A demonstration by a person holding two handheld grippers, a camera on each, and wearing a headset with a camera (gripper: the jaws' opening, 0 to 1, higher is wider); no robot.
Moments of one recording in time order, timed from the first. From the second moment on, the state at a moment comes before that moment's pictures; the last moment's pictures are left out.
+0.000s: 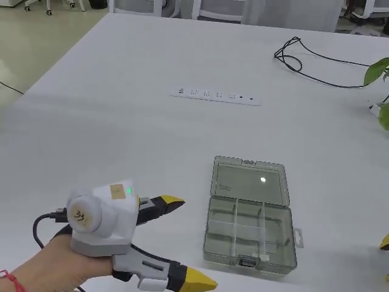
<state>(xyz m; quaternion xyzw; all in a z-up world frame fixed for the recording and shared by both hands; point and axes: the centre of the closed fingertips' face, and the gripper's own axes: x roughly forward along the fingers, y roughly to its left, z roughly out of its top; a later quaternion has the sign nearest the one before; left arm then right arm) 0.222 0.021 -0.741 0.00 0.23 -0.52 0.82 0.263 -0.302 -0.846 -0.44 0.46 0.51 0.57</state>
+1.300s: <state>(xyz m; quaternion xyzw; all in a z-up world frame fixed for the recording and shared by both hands) 0.238 0.005 -0.717 -0.11 0.26 -0.49 0.82 0.258 -0.202 -0.762 -0.44 0.34 0.51 0.65</state>
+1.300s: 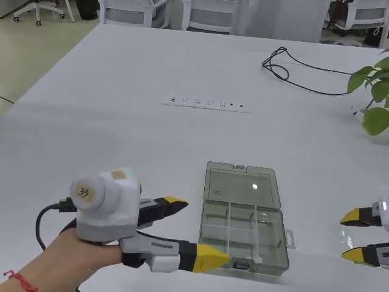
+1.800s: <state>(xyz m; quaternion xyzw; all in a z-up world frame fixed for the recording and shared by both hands) 0.243 -0.025 -0.708 -0.17 0.29 -0.47 0.81 0.238 -0.148 -0.731 -0.47 0.31 0.52 0.64</state>
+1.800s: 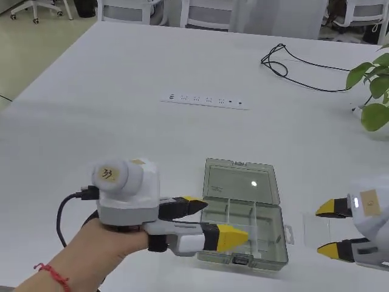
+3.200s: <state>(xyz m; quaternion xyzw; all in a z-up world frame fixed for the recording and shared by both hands) 0.212 -0.096 -0.711 -0.25 0.34 -0.51 0.75 0.205 -0.084 -0.708 -0.45 0.28 0.53 0.66</state>
